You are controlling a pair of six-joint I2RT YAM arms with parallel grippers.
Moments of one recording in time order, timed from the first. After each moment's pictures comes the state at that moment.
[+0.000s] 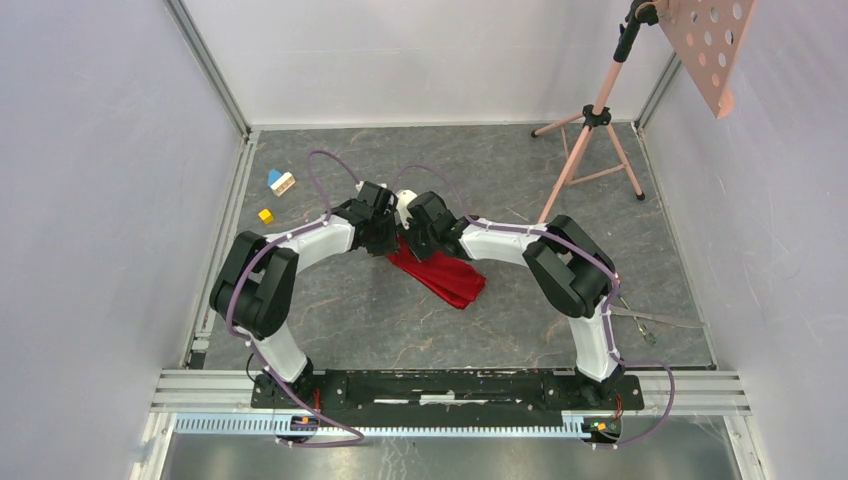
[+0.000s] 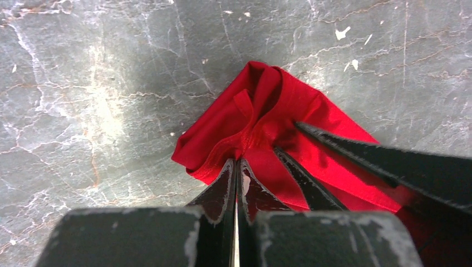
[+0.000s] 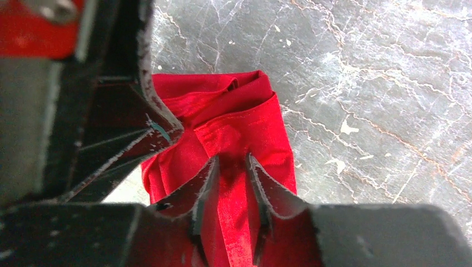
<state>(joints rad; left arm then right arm) -0.47 1.71 1.01 -0.32 0.03 -0.57 0.83 2.05 1.33 -0.10 -0.01 0.01</state>
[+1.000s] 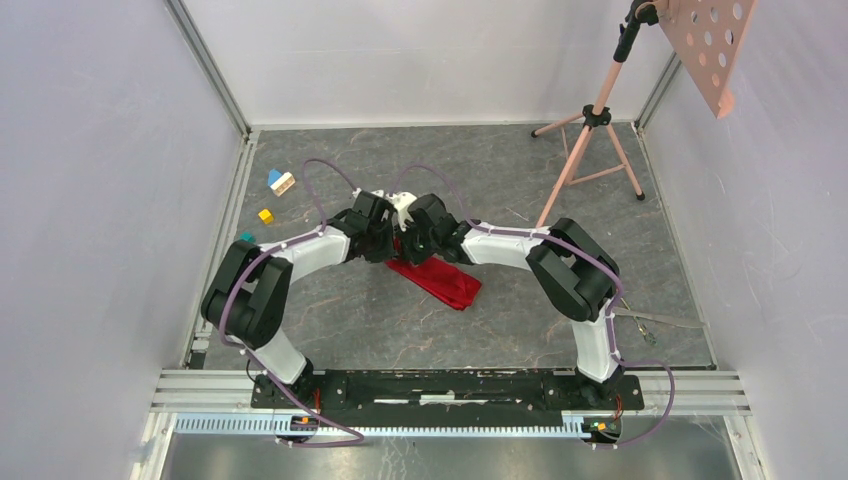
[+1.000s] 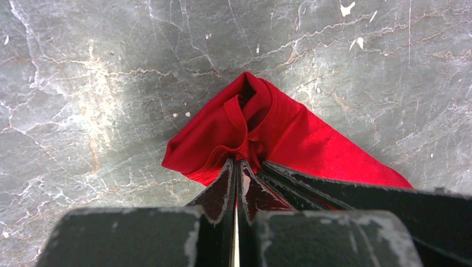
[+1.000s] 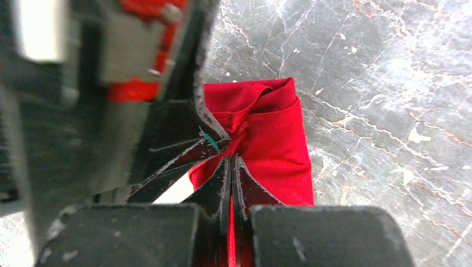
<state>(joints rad) -0.47 1.65 0.91 -0.23 0.04 -0.58 0.84 2.01 1.30 -0.03 -0.14 0.14</state>
